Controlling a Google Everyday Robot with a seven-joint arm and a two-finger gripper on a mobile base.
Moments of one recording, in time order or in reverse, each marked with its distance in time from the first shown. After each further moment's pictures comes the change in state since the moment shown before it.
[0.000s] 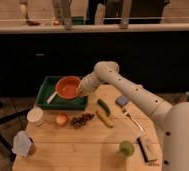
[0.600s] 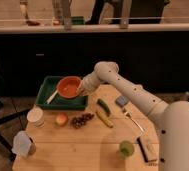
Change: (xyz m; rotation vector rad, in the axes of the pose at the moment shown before) arm 0.008 0.004 0.006 -0.005 0.000 0.023
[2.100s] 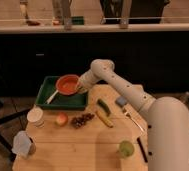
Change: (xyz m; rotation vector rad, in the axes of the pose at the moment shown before) arm 0.027 -0.009 0.025 -0.017 0.004 0.017
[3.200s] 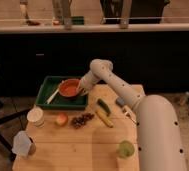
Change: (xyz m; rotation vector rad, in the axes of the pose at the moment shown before) arm 0.009 0.021 0.022 -0.082 -0.062 0.046
